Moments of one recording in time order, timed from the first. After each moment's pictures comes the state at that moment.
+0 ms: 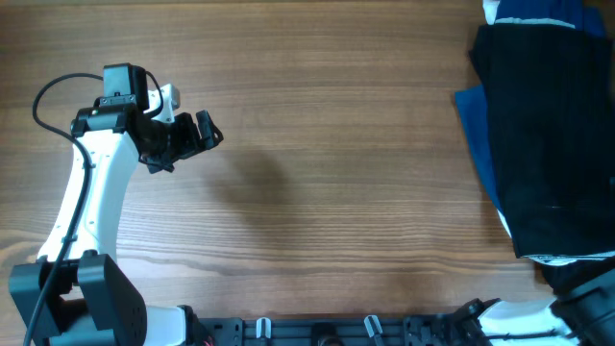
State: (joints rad) left arm 0.10 1.59 1.22 -0.93 0.34 -0.23; right arm -0.99 1.70 1.32 -0.96 0.00 0.35
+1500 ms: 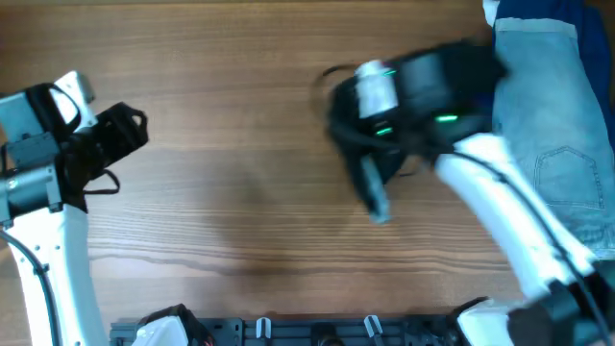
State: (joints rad) left arm 0.34 1.23 1.25 -0.91 0.30 -0.25; right arm 0.45 1.57 1.35 -0.81 -0.40 0.25
